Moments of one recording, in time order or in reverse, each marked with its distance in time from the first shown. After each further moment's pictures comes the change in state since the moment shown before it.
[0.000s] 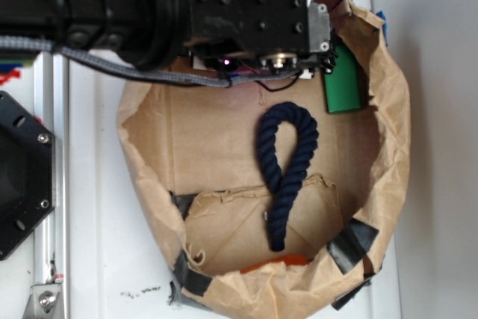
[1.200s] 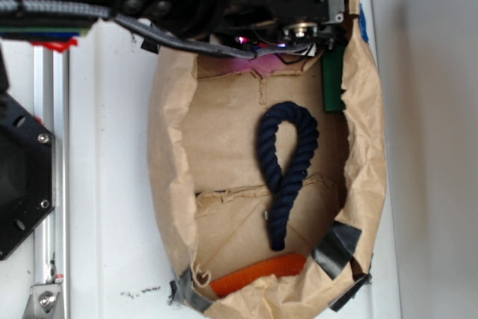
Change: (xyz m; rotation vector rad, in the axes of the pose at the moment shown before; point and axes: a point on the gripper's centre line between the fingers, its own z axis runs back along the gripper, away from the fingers) arm 0.025 -0.005 -0.018 0.028 -0.016 0.030
